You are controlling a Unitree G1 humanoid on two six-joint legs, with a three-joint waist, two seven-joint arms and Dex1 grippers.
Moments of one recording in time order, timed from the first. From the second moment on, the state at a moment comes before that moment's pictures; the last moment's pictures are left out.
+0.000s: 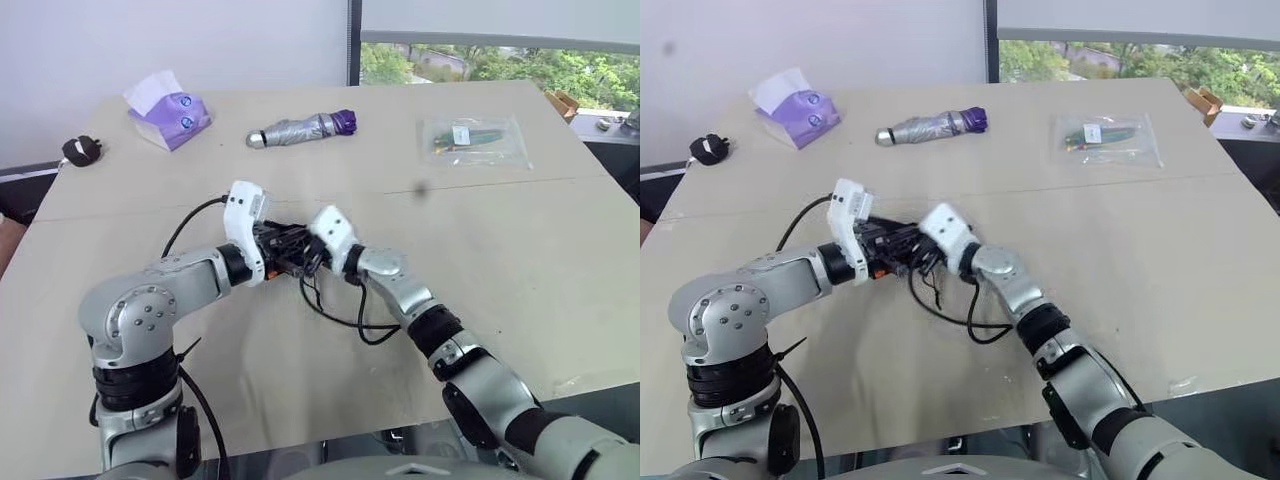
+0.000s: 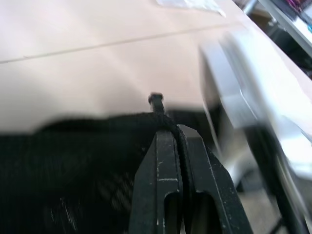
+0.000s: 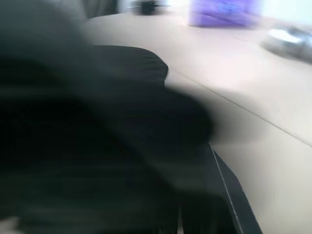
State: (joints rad) left arm -0.41 0.47 0.32 -0.43 -0.88 1.32 -0.30; right arm -0.73 0.12 0.39 0.65 0.01 -0.08 0.61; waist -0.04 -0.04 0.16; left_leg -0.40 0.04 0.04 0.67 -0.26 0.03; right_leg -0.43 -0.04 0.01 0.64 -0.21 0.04
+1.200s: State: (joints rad) left arm -0.40 0.45 0.37 -0.35 -0.85 1.05 -0.29; right arm -0.65 0.02 0.37 0.36 0.10 0.32 0.59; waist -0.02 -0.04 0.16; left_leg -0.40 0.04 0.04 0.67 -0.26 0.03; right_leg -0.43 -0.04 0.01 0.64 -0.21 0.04
